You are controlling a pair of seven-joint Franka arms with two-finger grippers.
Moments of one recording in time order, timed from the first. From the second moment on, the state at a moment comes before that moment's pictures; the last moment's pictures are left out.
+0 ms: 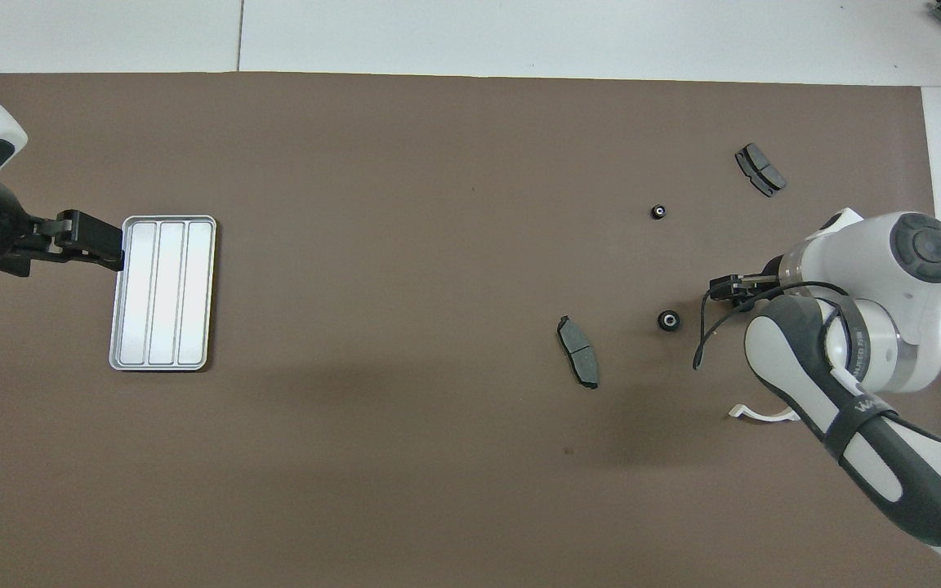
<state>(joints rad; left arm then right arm) 0.00 0.04 -0.11 -1.57 0.00 1.55 -0.11 -0.11 0.23 0.07 -2.14 -0.02 2.39 -0.02</state>
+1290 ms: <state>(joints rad) 0.00 0.04 -0.11 -1.57 0.00 1.55 -0.11 -0.09 0.21 0.10 -2.14 -0.02 2.39 0.09</state>
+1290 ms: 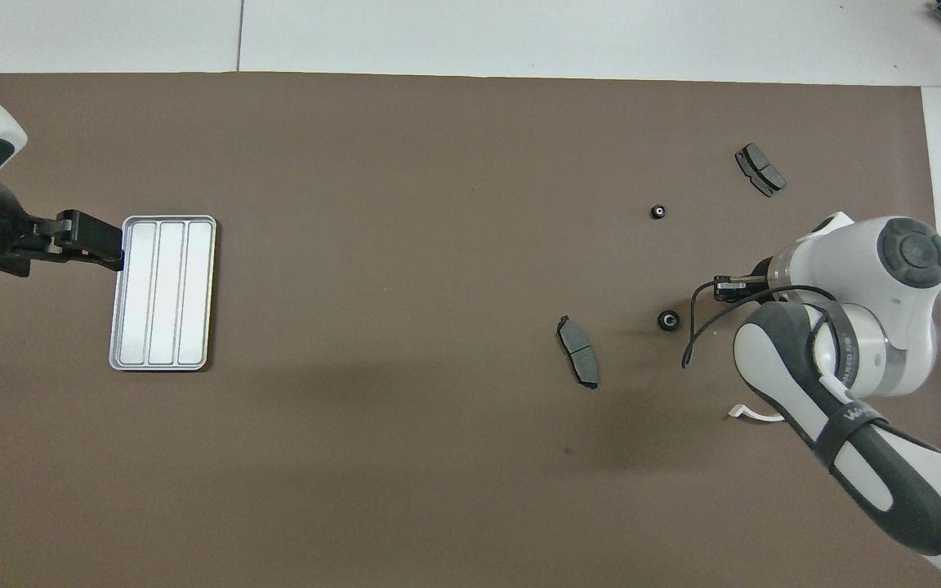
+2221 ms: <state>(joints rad) 0.00 0.04 -0.11 -1.57 0.00 1.55 -0.11 0.40 0.31 0.11 -1.90 -0.02 2.37 1.01</state>
